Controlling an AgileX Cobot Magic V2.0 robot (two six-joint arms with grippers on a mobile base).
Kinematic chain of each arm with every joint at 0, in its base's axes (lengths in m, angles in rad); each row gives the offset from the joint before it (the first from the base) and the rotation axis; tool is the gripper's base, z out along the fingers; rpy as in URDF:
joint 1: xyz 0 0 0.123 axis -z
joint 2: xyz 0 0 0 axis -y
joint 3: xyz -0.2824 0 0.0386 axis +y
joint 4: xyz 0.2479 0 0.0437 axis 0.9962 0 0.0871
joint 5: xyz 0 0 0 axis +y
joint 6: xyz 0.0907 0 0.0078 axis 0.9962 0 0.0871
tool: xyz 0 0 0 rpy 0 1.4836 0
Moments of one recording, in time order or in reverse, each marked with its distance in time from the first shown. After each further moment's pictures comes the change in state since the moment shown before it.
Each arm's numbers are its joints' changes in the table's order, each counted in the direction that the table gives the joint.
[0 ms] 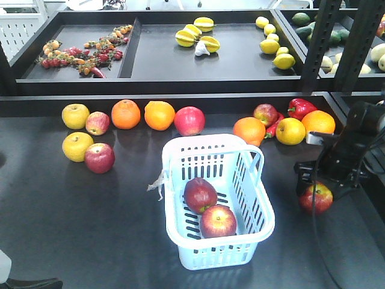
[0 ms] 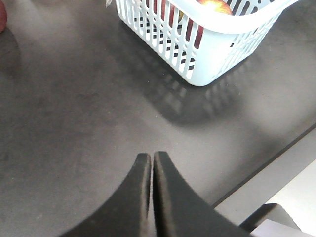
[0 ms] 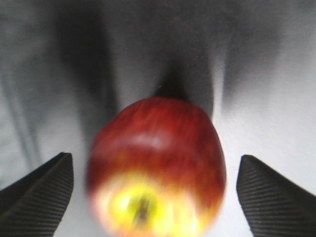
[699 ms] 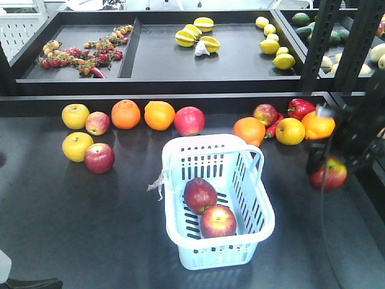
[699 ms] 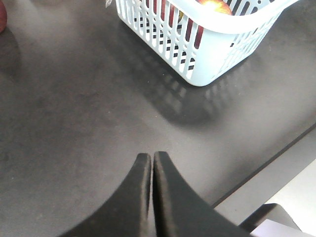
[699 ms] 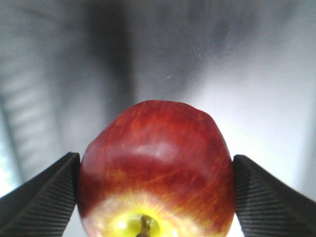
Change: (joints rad) left arm 0.000 0.000 0.000 0.000 0.000 0.000; right arm 0.000 0.204 0.000 -0.001 0.118 -0.042
